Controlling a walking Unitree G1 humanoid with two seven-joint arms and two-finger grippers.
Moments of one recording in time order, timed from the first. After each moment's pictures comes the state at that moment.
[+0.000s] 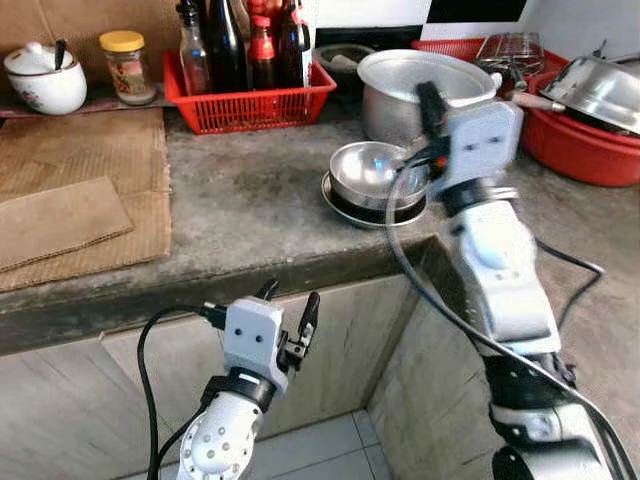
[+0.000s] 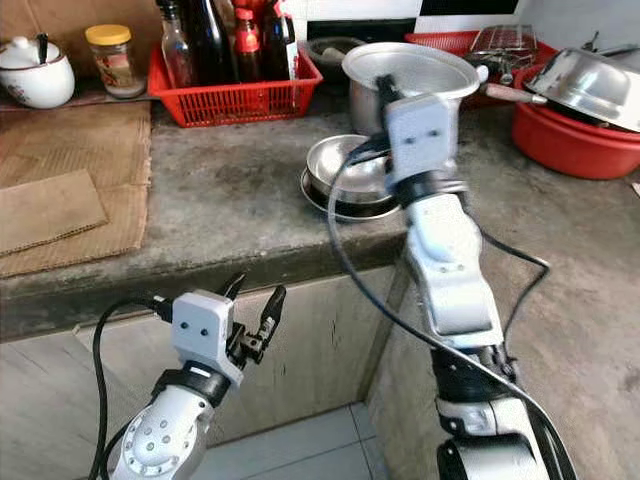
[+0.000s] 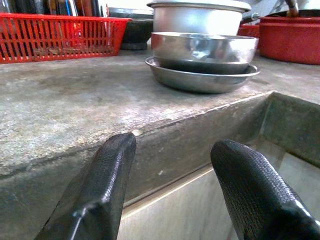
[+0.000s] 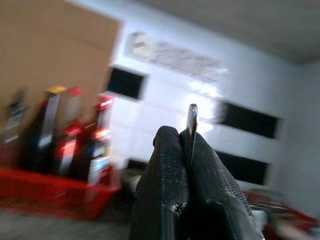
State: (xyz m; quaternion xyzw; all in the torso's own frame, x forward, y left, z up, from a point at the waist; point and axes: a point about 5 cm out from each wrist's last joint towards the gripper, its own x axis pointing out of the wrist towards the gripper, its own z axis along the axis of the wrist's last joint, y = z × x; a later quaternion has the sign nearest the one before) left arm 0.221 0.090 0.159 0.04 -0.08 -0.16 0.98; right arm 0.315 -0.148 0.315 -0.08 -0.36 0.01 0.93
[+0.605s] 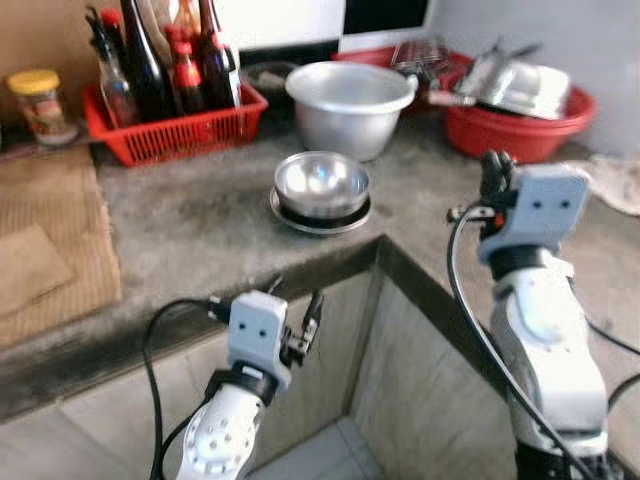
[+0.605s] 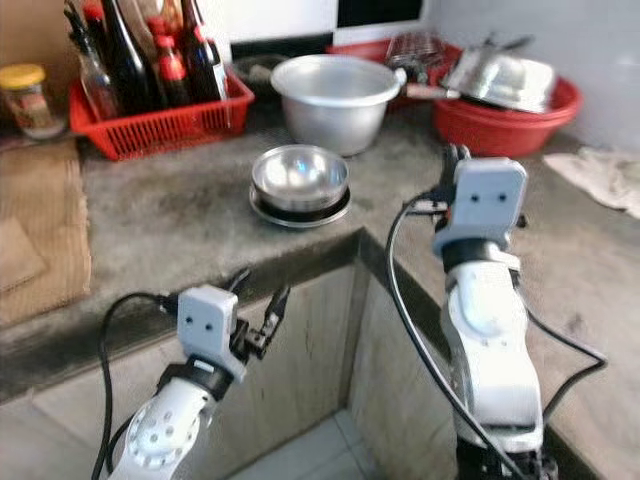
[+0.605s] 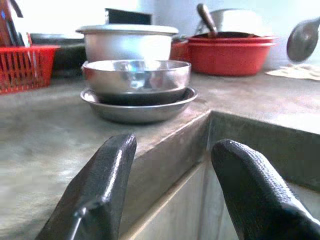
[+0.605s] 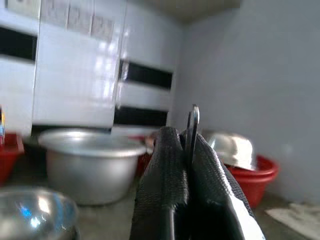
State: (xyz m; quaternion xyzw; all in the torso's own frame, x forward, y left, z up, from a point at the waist) left arm 0.227 0.089 0.159 0.04 -0.09 -0.18 0.98; right arm 0.269 -0.162 0.273 -0.05 -0.26 -0.05 0.96
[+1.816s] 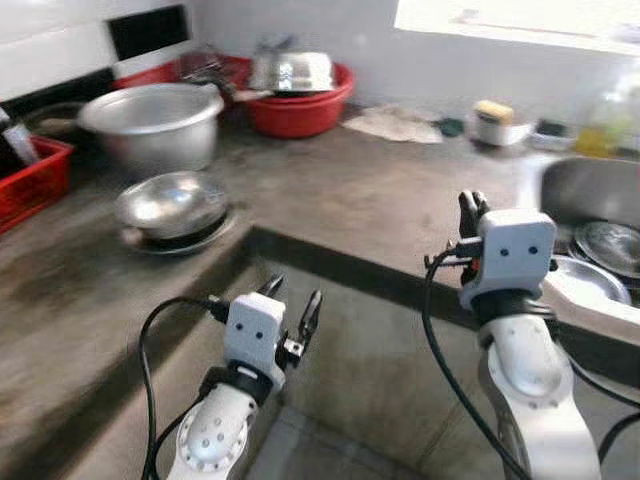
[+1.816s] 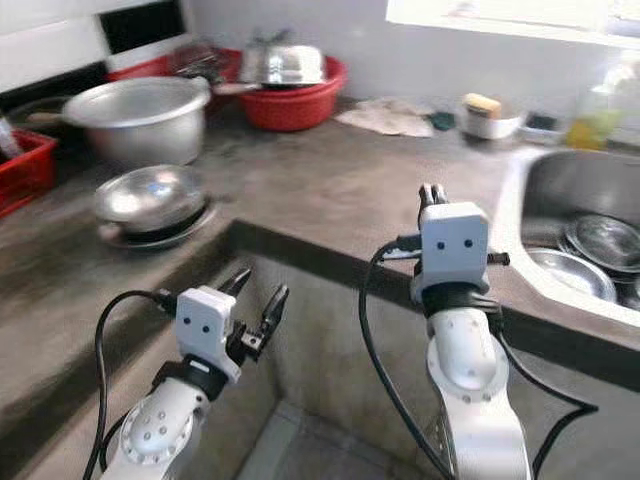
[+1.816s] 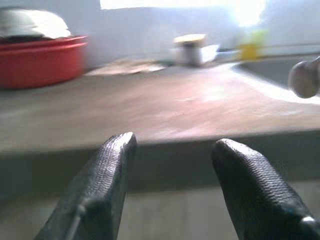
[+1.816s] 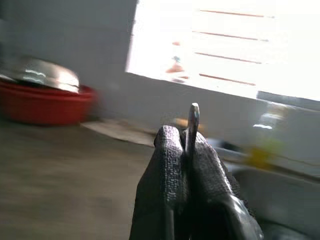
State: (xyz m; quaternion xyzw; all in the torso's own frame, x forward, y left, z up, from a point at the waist) left arm 0.230 0.082 0.158 0.04 -0.09 -0.21 0.97; right arm 0.250 -0.153 0.240 -0.11 -0.20 -0.05 0.97
